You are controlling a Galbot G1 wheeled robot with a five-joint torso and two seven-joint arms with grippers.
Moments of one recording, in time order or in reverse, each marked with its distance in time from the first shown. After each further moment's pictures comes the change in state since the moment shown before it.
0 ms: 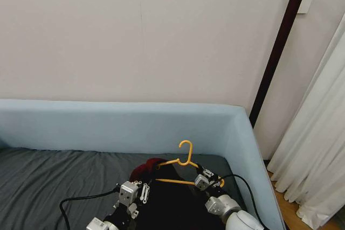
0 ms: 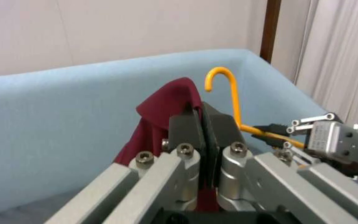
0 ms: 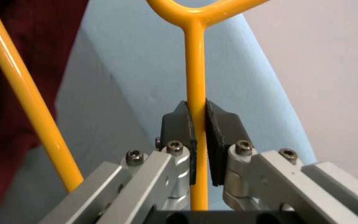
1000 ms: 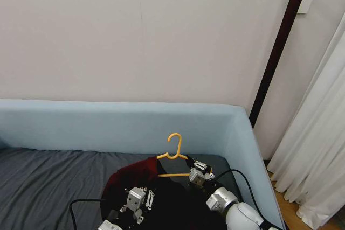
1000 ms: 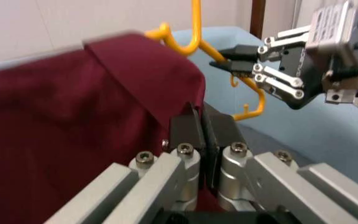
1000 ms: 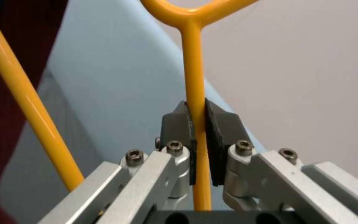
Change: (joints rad) left arm -0.021 -0.005 0.060 0.061 0.069 -0.007 0.025; right arm 0.028 0.048 0.058 0.013 0.082 0.320 -0.030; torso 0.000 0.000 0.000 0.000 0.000
